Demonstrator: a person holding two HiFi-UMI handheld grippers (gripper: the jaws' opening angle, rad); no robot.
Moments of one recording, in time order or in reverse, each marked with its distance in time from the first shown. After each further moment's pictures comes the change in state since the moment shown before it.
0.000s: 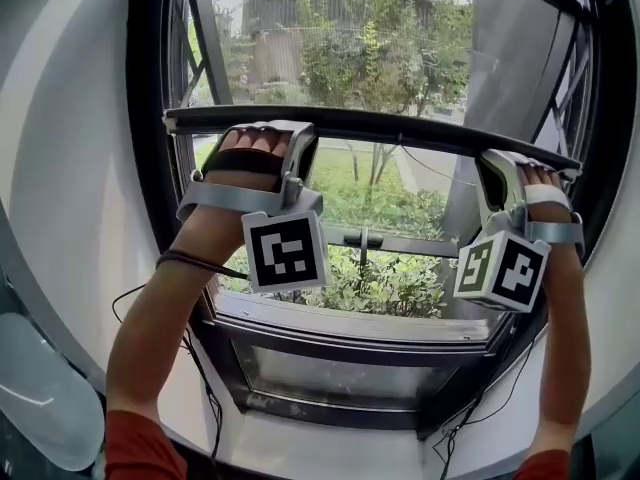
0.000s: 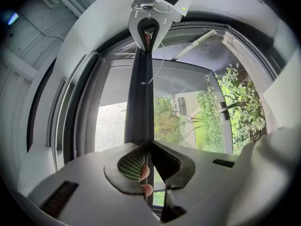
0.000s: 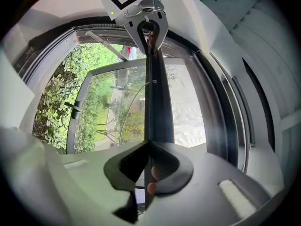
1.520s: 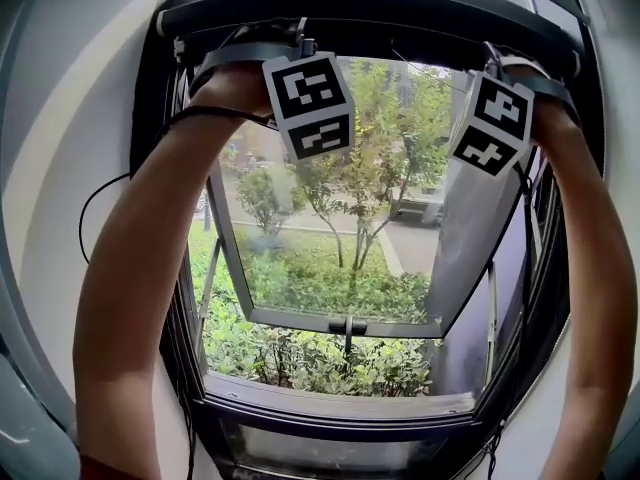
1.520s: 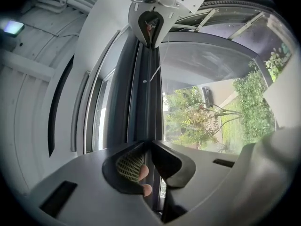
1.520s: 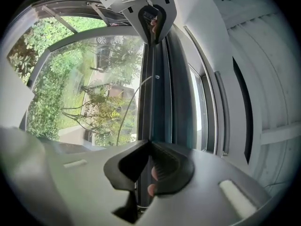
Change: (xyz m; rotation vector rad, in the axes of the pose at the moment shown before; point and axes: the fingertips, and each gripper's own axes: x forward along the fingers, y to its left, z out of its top) left arm 0.102 0.267 -0.007 -0.059 0.064 0.297; right arm 0.106 -0.264 -0.007 -0.058 0.147 -0.243
